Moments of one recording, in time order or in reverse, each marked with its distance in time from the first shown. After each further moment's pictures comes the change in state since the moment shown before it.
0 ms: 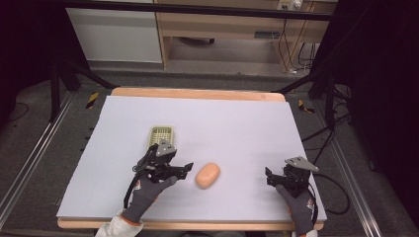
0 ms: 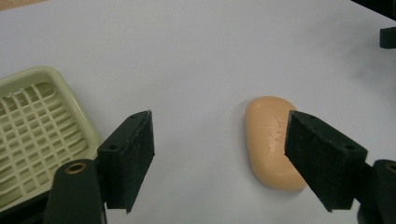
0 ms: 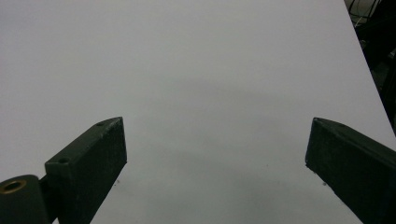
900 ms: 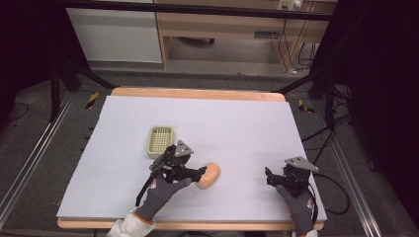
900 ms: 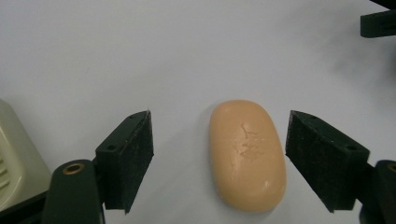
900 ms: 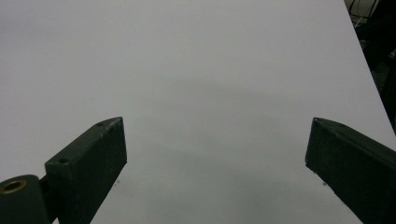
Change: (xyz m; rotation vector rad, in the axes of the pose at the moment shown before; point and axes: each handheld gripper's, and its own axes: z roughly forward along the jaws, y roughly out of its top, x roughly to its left) left arm -0.027 0.010 0.029 0.057 -0.053 0.041; right arm 0.000 0.000 0.000 -0.002 0.000 0.001
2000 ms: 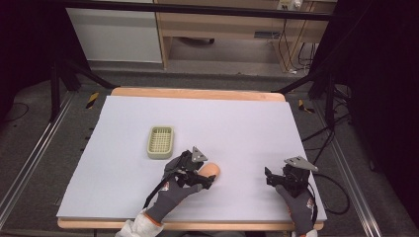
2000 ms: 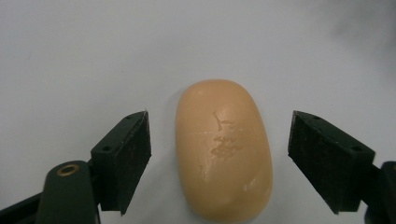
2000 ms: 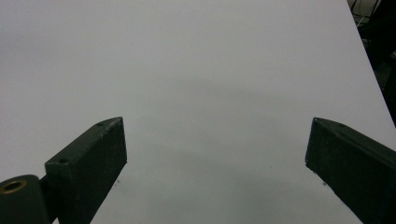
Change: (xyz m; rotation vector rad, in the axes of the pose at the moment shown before) left arm -0.021 -0.004 0.031 0.107 -0.016 0.064; right arm 0.001 0.000 0.000 0.002 0.005 -0.002
